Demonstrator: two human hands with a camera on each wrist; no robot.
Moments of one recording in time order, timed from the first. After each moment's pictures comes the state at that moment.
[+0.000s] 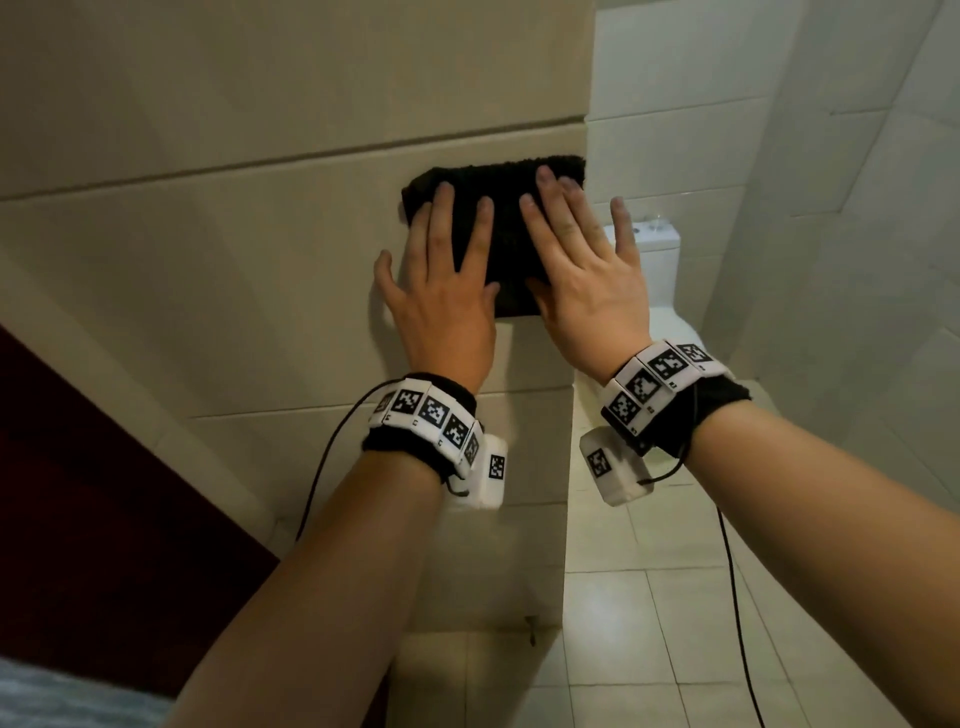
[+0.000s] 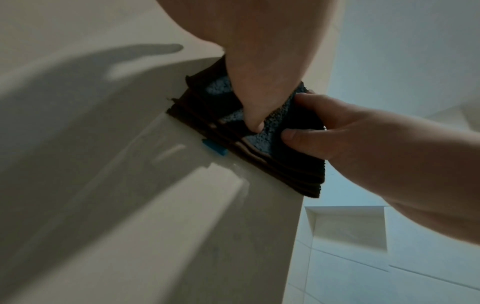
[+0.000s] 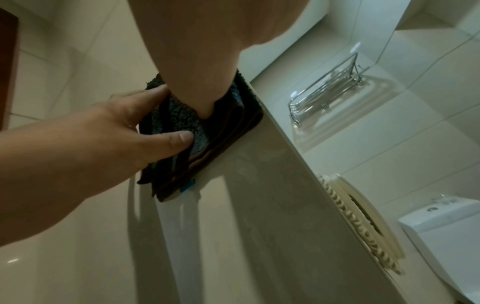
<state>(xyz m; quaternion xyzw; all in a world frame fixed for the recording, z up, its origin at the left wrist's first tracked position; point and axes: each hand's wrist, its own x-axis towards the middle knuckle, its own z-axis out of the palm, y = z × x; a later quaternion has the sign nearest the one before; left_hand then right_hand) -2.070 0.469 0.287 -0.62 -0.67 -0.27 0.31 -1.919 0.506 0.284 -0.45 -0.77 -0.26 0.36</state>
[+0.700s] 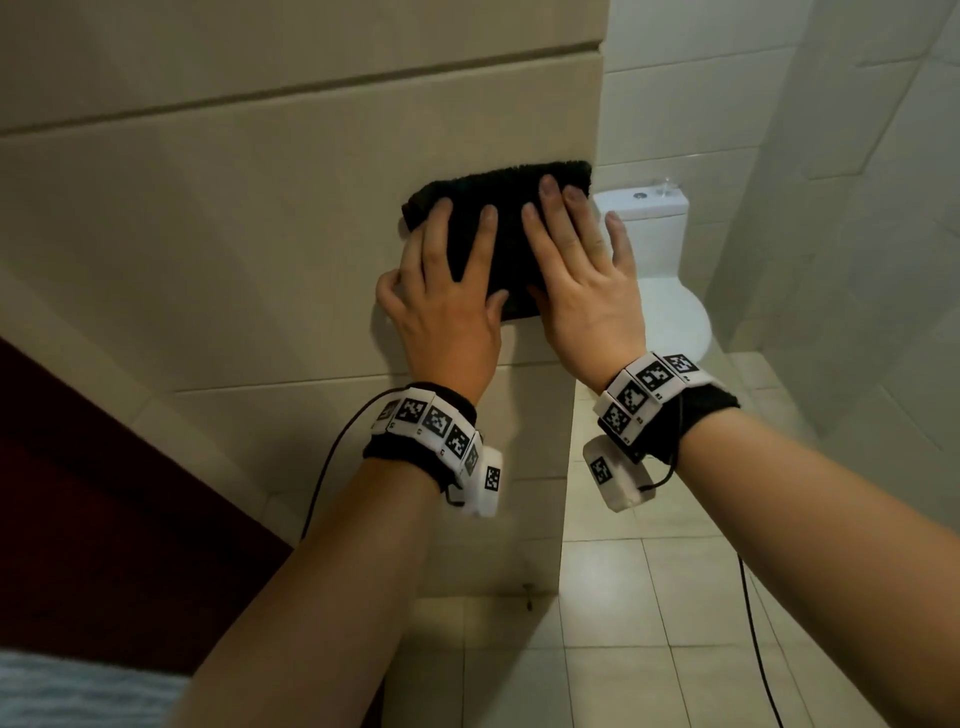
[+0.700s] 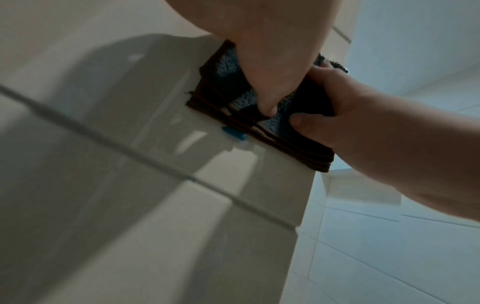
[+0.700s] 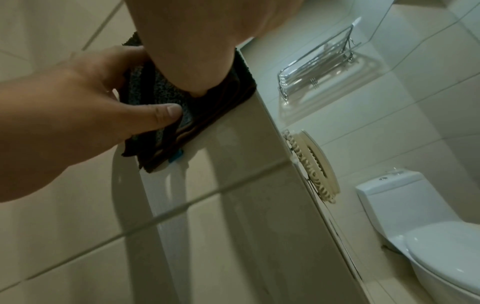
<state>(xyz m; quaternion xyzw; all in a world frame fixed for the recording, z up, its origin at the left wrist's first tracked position) -2.072 0.473 0.237 -0.61 -0.67 -0.28 0.32 -1.924 0.517 0.230 -0.43 -0.77 -0.25 0.40</state>
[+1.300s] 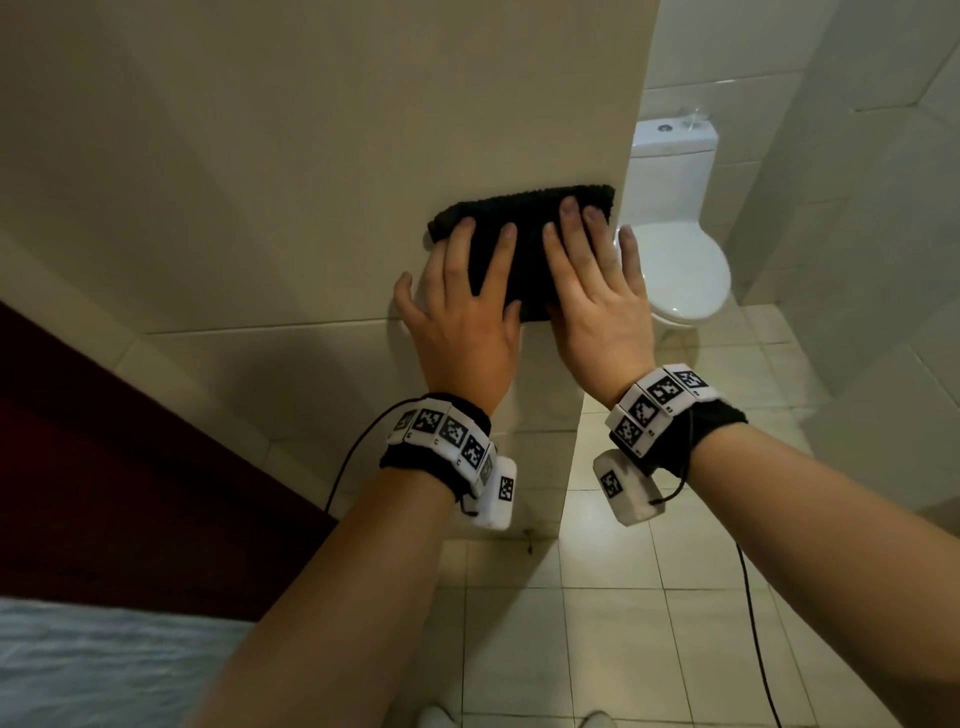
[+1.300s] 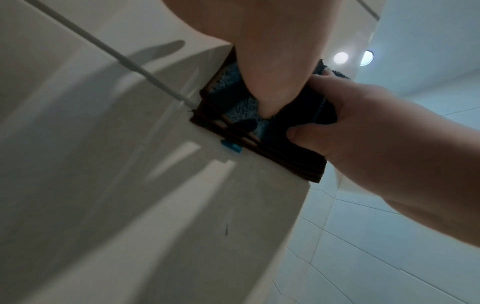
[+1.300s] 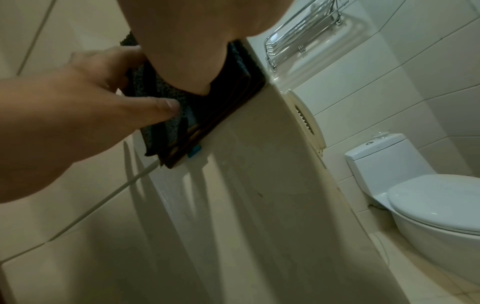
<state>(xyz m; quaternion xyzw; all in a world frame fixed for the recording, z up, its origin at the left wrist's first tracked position) -2.080 0.461 0.161 -0.63 -0.68 -0.26 0.28 -1.932 0.503 0.152 -0.43 -0.79 -0.22 0.38</state>
